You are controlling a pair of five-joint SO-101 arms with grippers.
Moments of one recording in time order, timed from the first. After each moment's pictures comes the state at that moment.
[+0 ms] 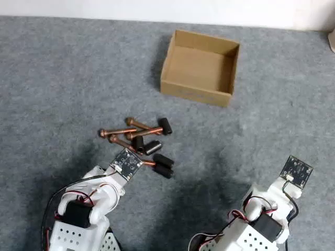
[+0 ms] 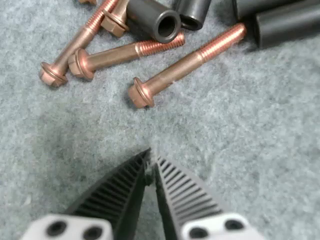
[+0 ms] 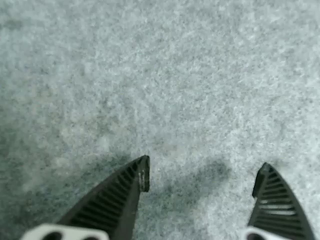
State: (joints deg) left arm 7.8 -103.6 96.0 76.4 -23.6; right arm 32.7 -104.8 95.5 71.2 7.9
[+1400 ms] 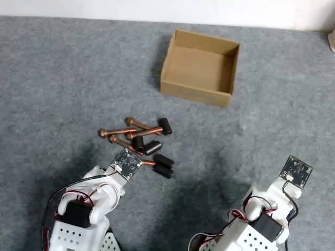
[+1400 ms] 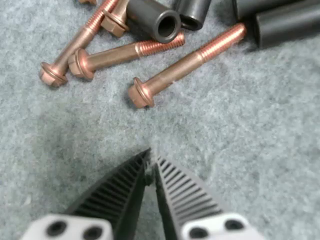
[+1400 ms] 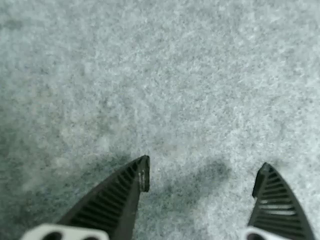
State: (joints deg) left arm 7.8 -103.6 96.0 76.4 -23.6; right arm 32.7 -104.8 95.5 71.2 7.9
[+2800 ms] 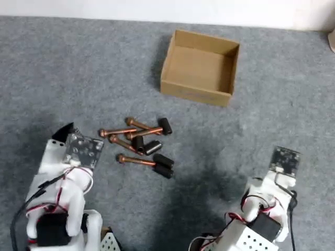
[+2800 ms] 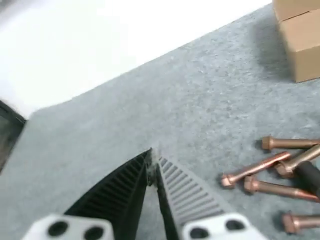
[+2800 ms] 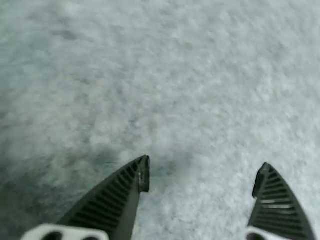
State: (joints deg) left arm -10.0 -99.6 69.4 61.5 -23.2; right arm 25.5 -104.8 91.3 68.9 17.9
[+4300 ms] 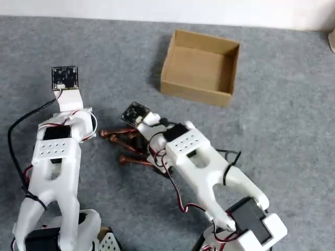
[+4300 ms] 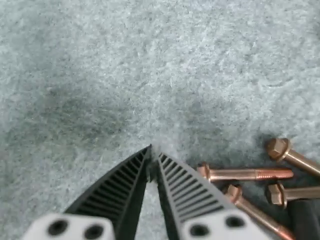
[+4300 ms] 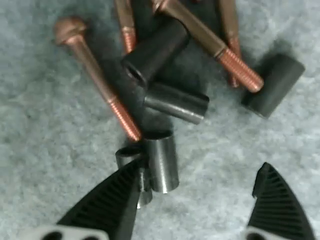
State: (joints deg) left arm -13.4 -27.4 49.7 38.9 5.1; right arm -40.5 -6.5 34.6 54.5 23.5
